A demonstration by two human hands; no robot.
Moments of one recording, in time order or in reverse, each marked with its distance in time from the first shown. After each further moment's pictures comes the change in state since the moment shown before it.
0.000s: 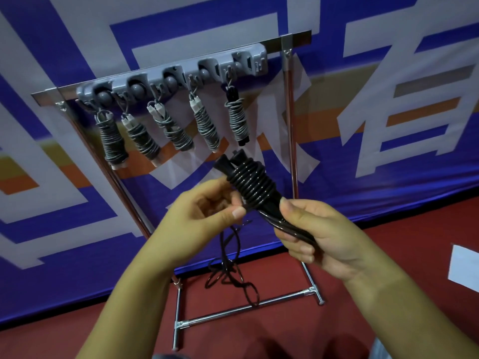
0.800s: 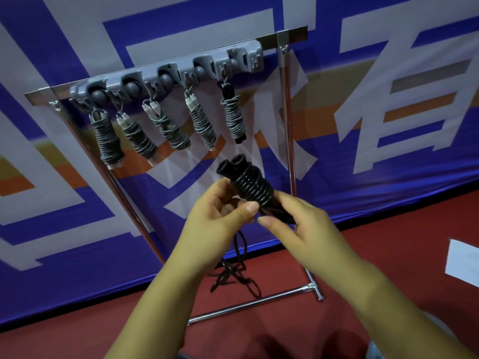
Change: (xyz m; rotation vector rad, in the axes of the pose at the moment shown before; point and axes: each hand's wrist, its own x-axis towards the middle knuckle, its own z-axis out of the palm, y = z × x) left_hand 0.003 -0.011 0.034 -0.202 0.136 -0.073; right_hand 0.004 0.026 -0.005 -0.934 0.314 -0.338
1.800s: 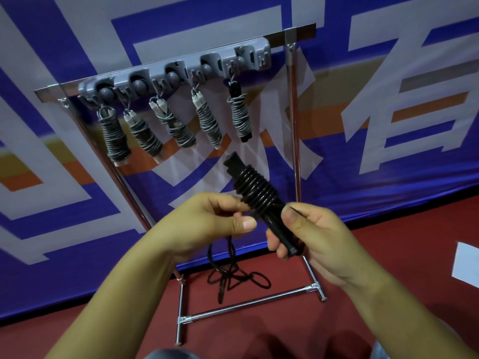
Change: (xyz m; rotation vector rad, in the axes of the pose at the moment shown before) left_hand 0.006 0.020 -0.030 0.161 -0.293 -0.282; right_hand -0.004 -0.006 -0.001 0.817 -0.198 0.148
